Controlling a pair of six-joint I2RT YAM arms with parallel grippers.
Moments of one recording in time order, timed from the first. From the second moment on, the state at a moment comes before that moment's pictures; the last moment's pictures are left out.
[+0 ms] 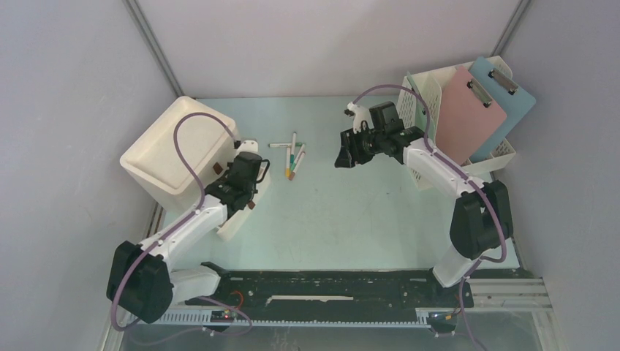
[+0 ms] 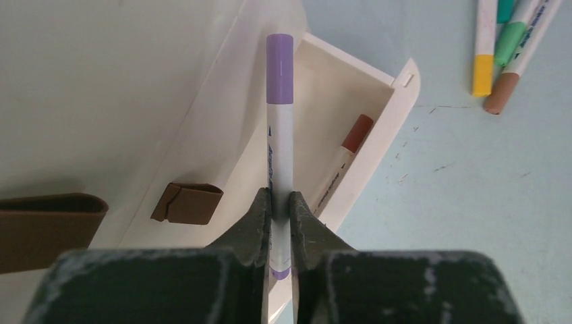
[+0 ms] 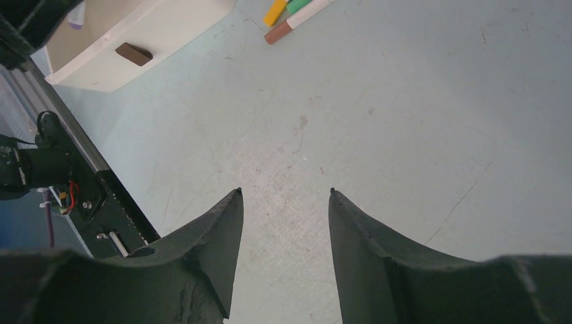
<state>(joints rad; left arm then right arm) -0.45 1.16 0.77 -0.36 -0.56 -0.18 0.42 1.67 1.37 -0.49 -0.52 0.09</state>
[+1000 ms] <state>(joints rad) -0.44 0.97 0.92 -0.49 -0.28 -0.18 0.36 1.54 1.37 -0.52 -0.72 -0.02</state>
